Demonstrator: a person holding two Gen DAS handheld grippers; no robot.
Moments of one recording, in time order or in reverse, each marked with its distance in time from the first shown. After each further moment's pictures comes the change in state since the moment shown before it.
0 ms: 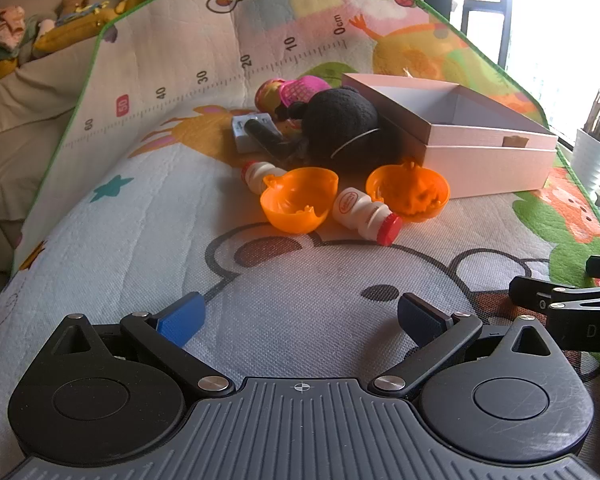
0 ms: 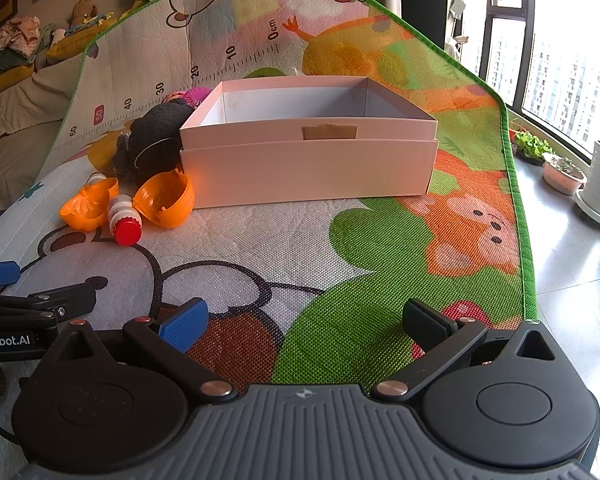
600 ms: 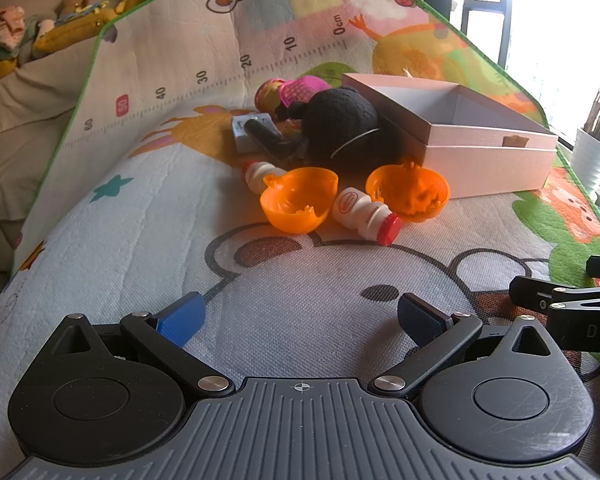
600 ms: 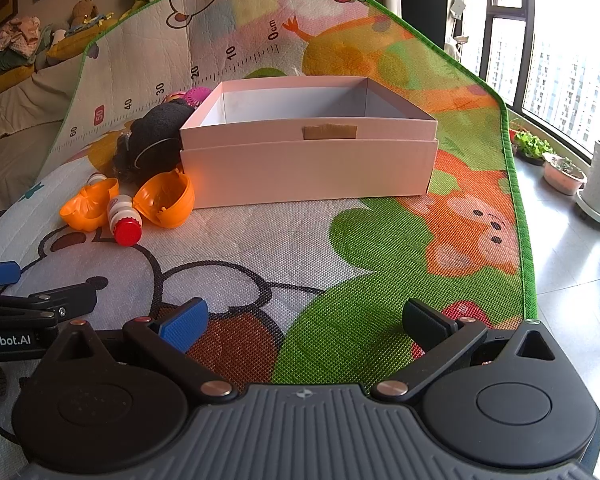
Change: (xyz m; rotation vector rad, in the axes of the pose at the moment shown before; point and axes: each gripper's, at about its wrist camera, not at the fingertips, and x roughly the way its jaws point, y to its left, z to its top) left arm 0.000 0.000 0.000 -0.002 0.000 0.000; right arm 0.000 0.000 0.000 0.001 -0.001 0.002
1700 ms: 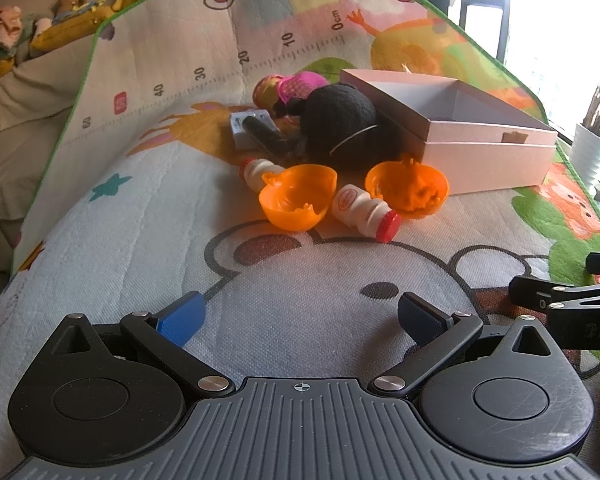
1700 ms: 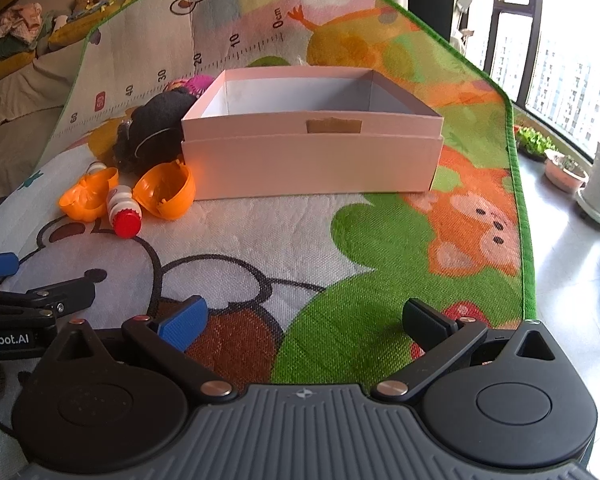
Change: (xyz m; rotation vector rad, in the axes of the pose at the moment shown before) left arm -0.001 0.004 -0.001 0.000 0.015 -0.003; right arm 0.000 0.001 0.004 -0.024 0.055 0.009
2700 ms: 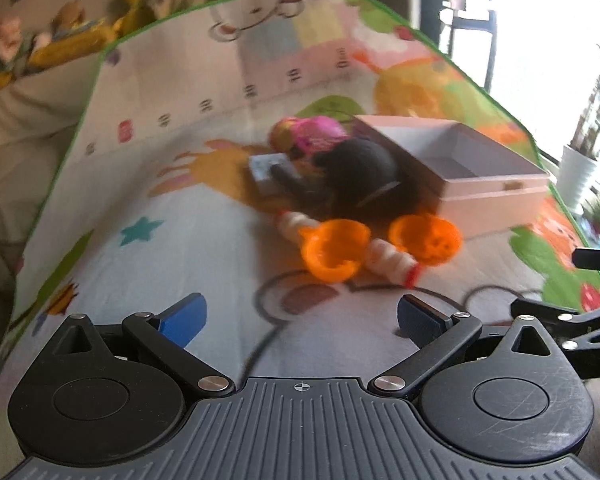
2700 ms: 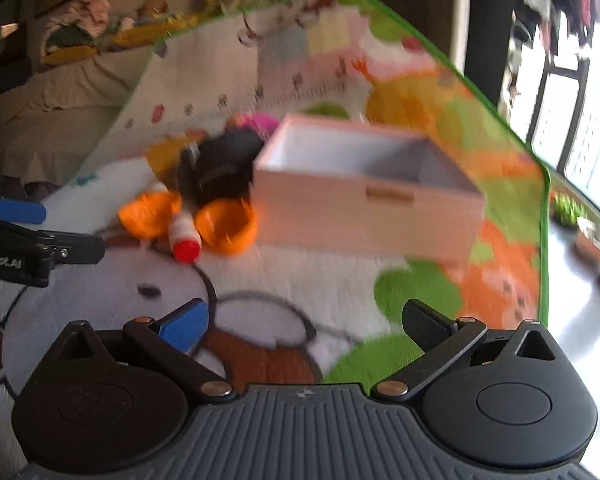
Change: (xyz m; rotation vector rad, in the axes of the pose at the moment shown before) left arm -0.022 0.041 0.025 -0.027 -0.067 -0.027; right arm -0.023 0.022 0.011 -0.189 -0.177 0.104
